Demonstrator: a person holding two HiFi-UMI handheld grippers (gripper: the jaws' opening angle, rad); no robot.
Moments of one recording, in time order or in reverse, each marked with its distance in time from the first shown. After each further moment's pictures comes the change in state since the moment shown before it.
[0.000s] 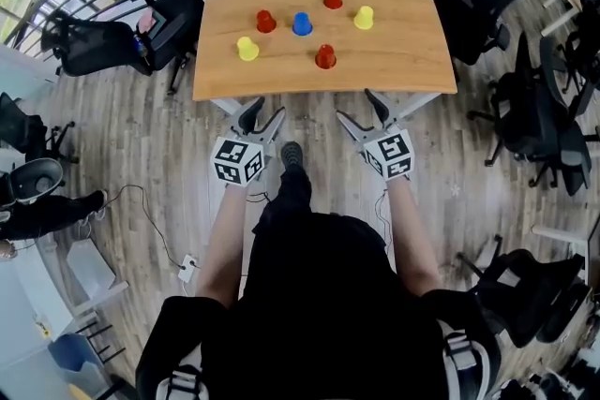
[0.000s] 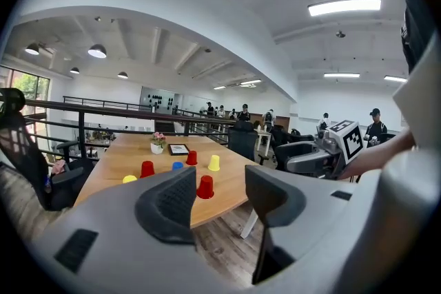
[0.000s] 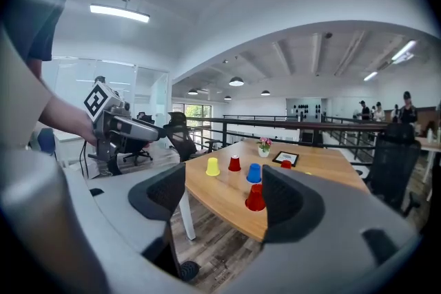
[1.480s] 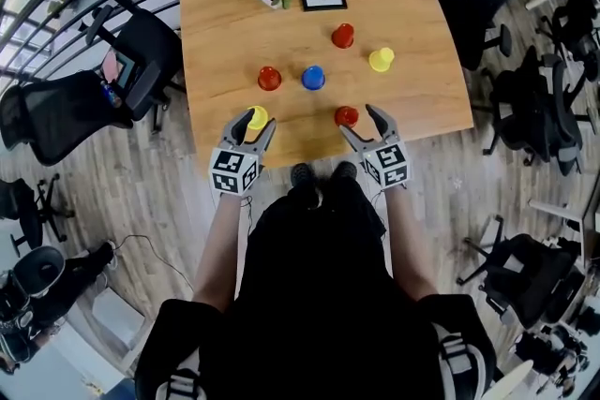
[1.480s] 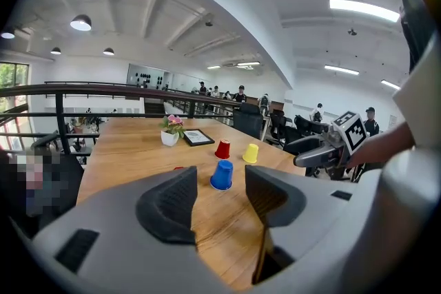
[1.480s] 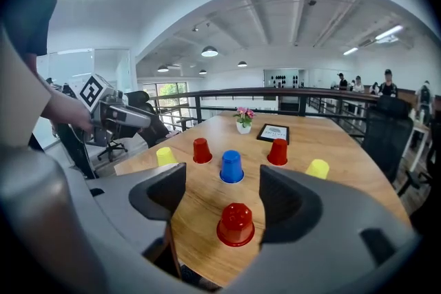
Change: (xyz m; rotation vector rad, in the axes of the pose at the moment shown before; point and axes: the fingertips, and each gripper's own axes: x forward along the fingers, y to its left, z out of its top) left arm 0.162 0.225 -0.007 -0.013 0.183 -0.110; right arm 0.206 -0.097 -0.033 0.150 0.239 -0.163
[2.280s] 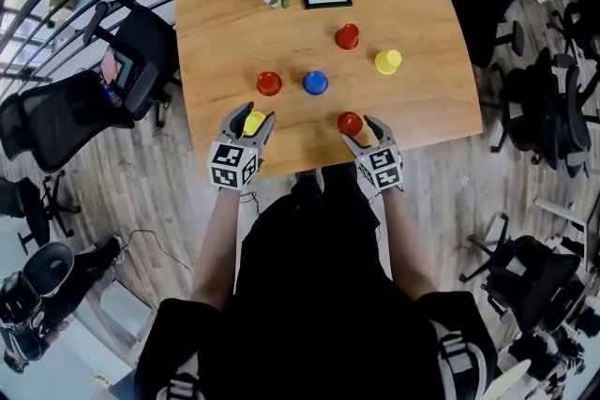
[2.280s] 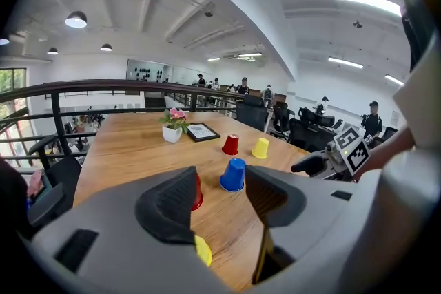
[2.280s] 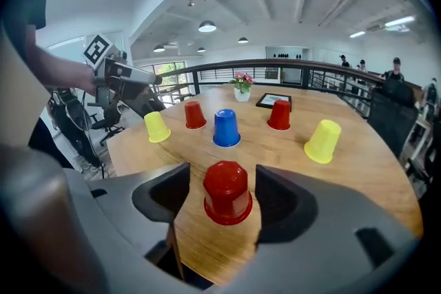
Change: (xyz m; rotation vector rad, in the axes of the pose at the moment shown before) left arm 0.045 0.024 0.000 0.014 0.067 0.016; right arm 0.041 -0.016 -0.078 0.016 0.188 0.019
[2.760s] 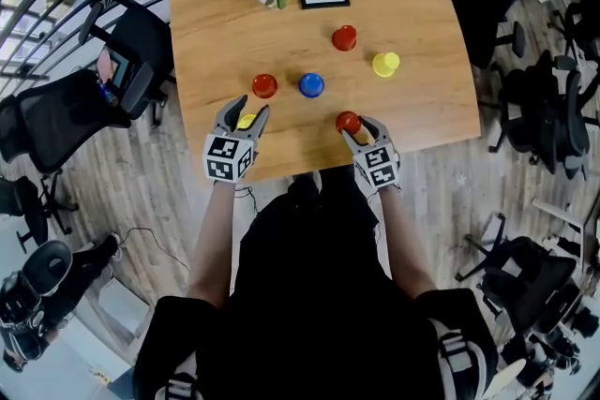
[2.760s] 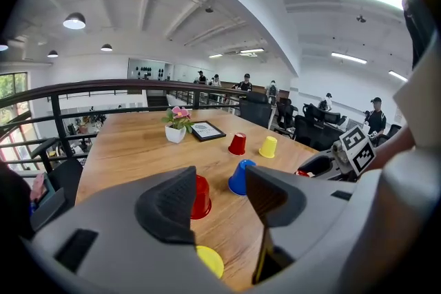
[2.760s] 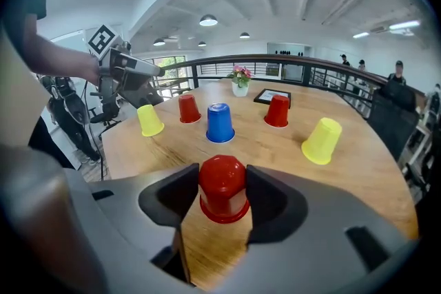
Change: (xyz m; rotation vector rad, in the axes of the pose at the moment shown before) left arm 0.022 0.019 0.006 0.014 0.032 0.027; right arm 0.014 -0.014 -0.003 -0.026 0.040 -0.012
